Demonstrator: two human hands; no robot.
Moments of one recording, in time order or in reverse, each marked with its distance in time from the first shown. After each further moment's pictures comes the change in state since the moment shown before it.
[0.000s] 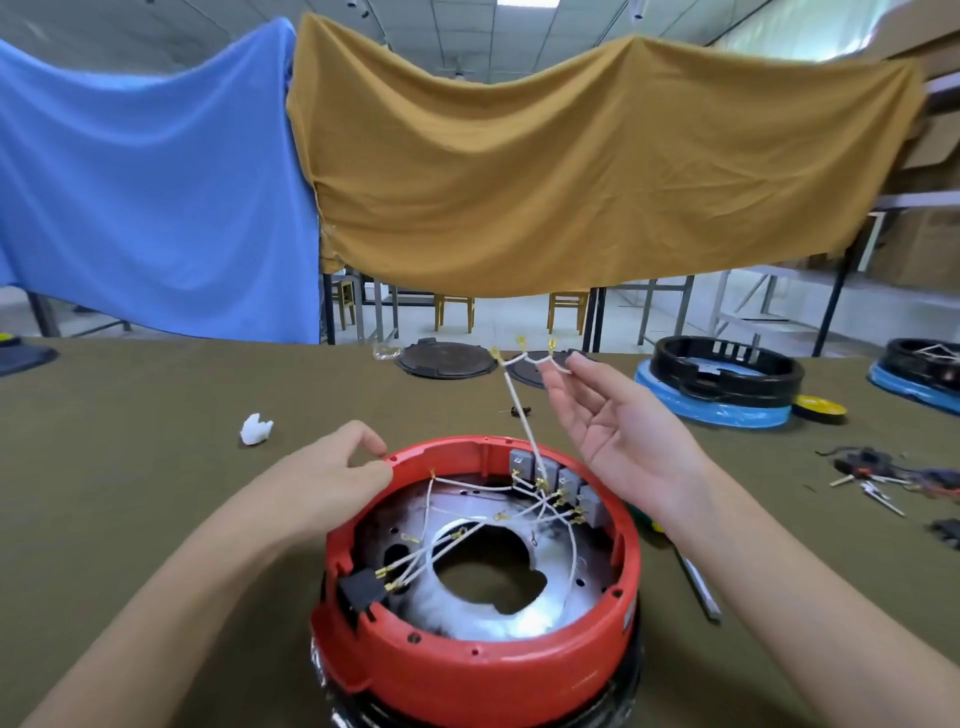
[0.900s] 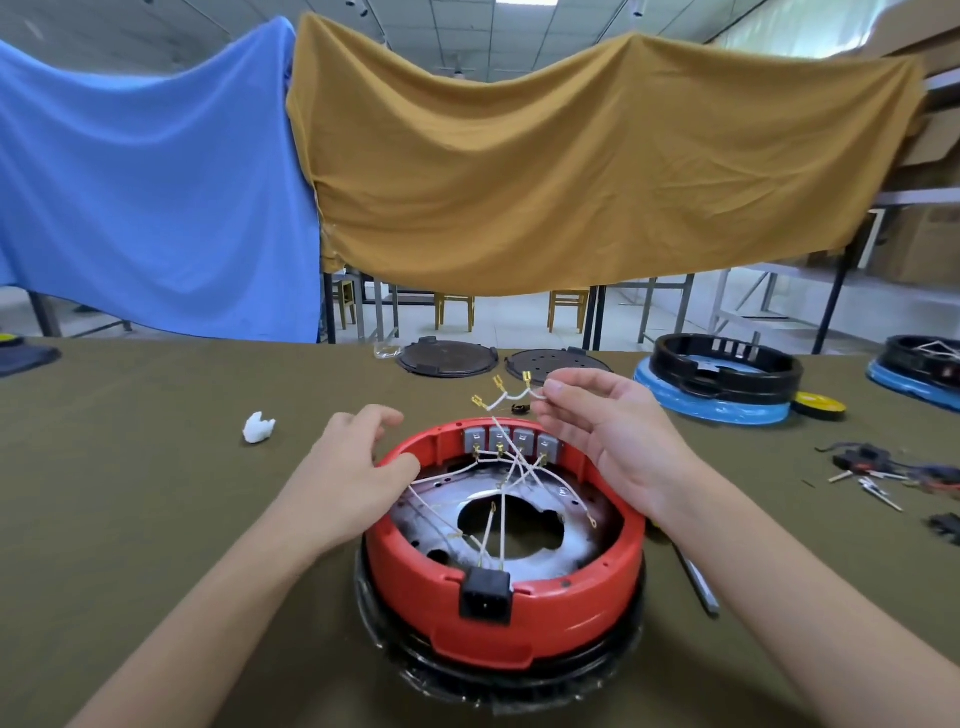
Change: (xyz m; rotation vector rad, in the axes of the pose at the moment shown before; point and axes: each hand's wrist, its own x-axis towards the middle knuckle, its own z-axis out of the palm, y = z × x) left_hand 0.002 0.006 0.020 -0.012 0.174 0.131; right_hand -0.003 0.005 -0.003 -0.432 0.066 -0.144
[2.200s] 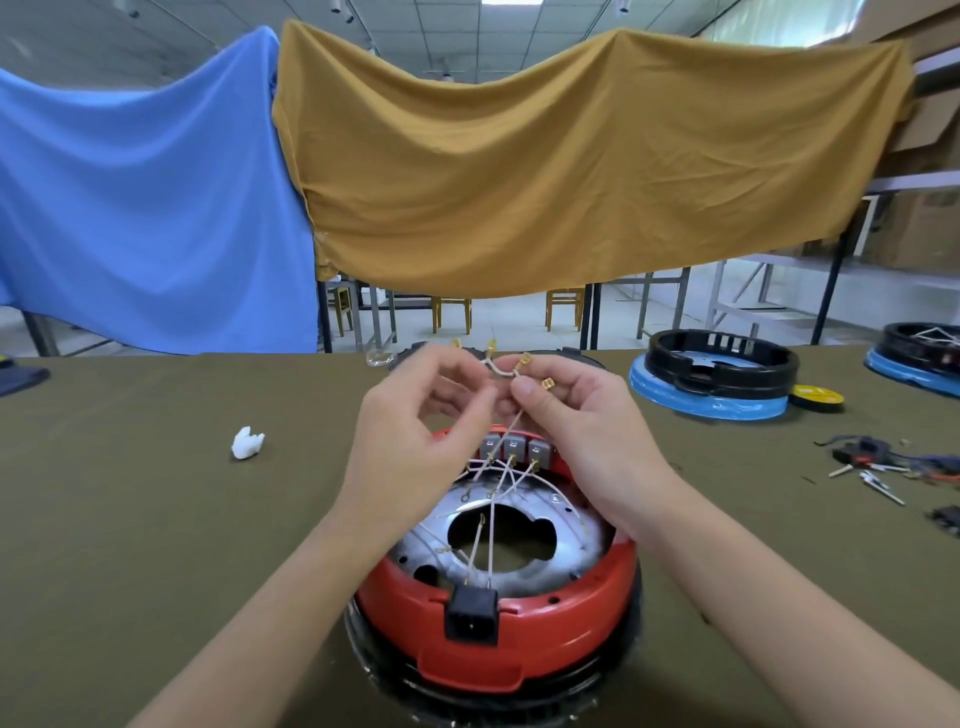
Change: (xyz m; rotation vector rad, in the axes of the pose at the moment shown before) left_hand 0.005 0.064 0.023 -0.472 0.308 0.668; right_hand -0.011 0.002 0.018 -0.266 -0.209 -0.317
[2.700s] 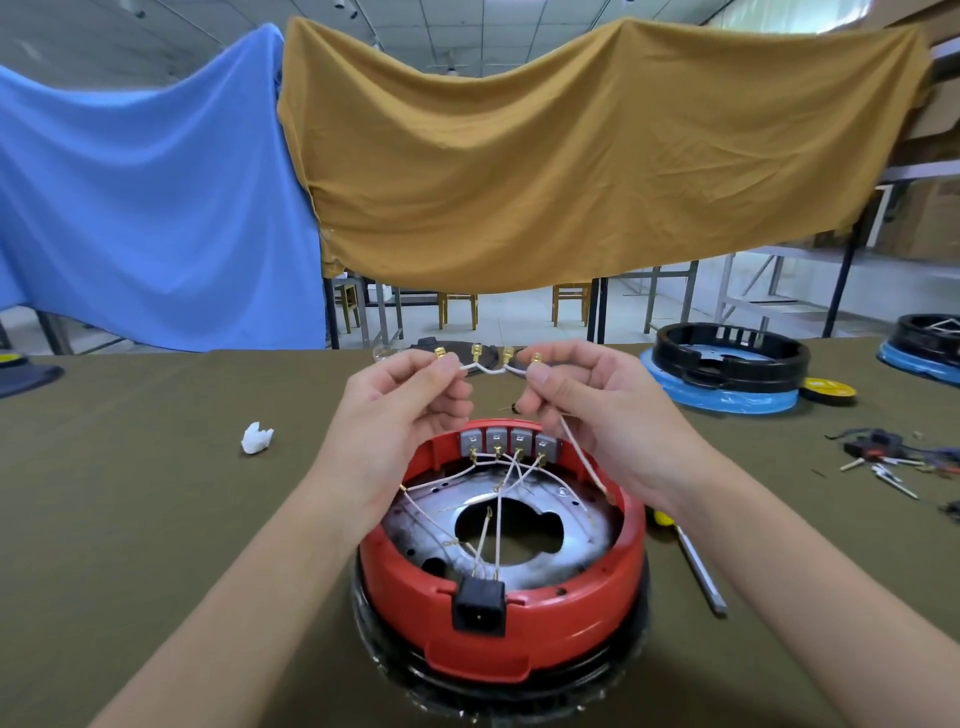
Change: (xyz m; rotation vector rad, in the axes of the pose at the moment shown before) left_hand 0.008 -0.005 -0.016 -0.599 0.000 -0.576; right_hand 0.005 -0.008 -0.017 0.119 -0.111 0.121
